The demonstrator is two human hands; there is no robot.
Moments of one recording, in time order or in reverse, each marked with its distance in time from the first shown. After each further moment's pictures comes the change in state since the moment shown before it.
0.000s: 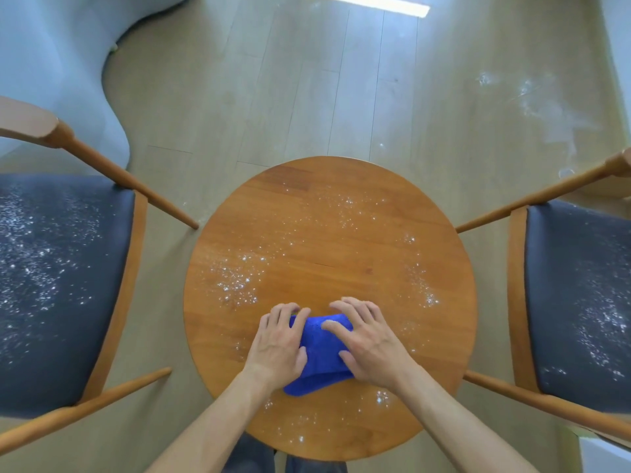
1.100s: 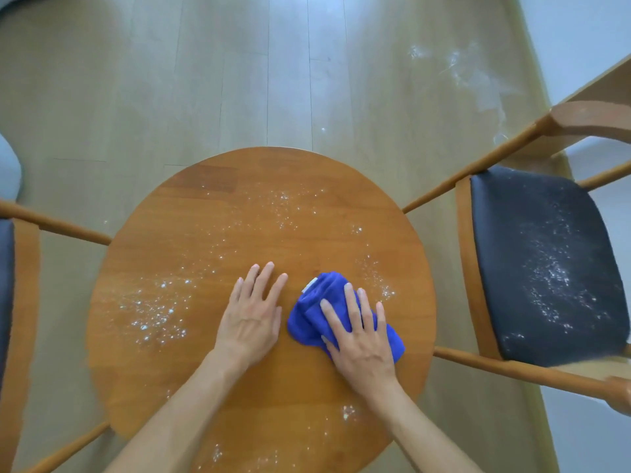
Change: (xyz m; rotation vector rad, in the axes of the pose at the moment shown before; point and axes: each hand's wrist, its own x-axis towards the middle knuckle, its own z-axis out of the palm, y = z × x) left_hand 0.093 0.012 0.019 0.056 0.005 0.055; right_hand -0.028 0.043 0.083 -0.236 0.320 0.472
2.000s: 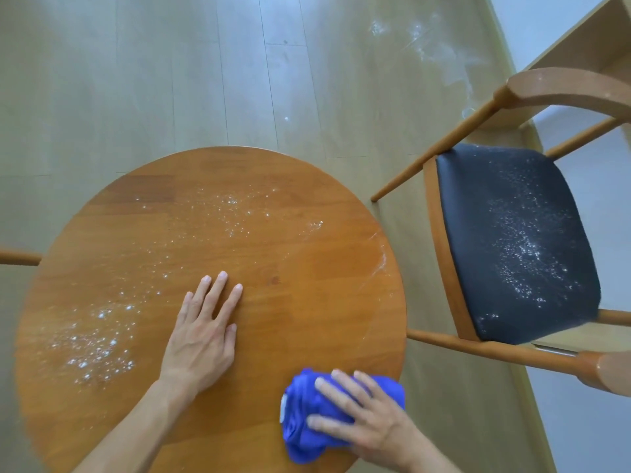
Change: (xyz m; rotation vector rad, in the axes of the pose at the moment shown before) left_hand 0.011 -0.004 0.011 0.109 -0.027 0.022; right_hand -0.094 0.056 -0.017 0.235 -0.031 -0.410
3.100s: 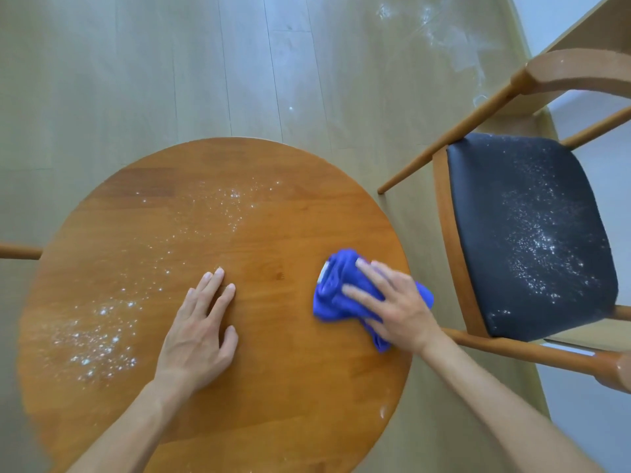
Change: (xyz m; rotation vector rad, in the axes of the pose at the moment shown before) left_hand 0.005 -0.007 -0.003 -0.166 0.049 0.005; right_hand 0.077 0.127 -0.020 -0.083 0.027 0.164
